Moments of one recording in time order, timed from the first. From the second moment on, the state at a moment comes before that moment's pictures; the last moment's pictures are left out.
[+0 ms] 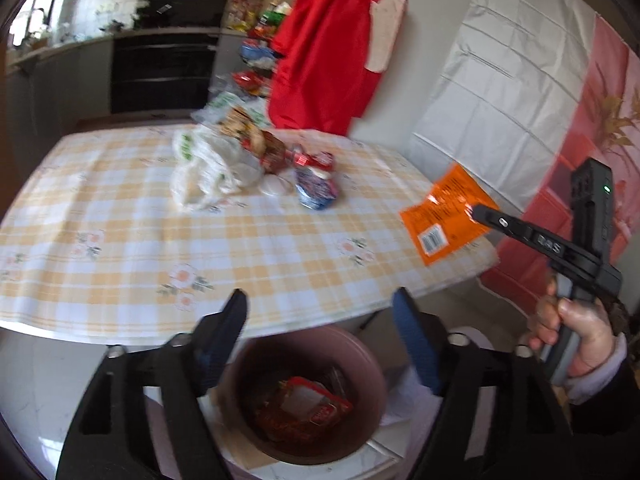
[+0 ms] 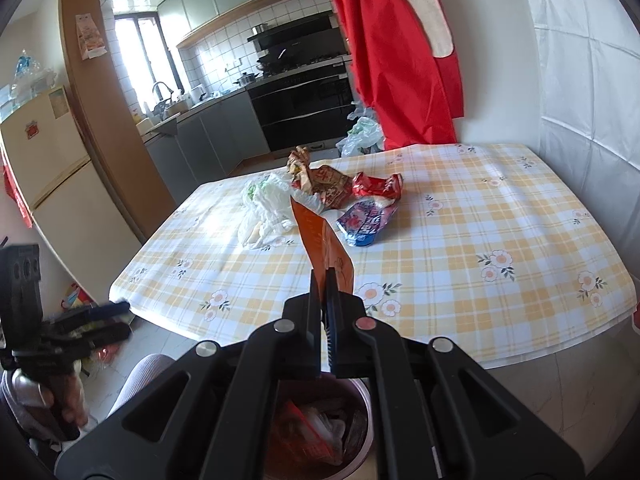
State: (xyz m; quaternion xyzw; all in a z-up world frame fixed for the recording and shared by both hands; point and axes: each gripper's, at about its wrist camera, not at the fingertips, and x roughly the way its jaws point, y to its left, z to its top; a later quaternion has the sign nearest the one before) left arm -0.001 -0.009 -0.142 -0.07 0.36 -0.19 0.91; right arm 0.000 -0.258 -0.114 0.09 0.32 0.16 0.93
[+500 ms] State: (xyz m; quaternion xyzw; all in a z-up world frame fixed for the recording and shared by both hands) left arm -0.002 0.052 -0.132 -0.10 0.34 -0.06 0.93; right arm -0.010 -0.220 -0.110 0.07 0.34 0.22 0.91
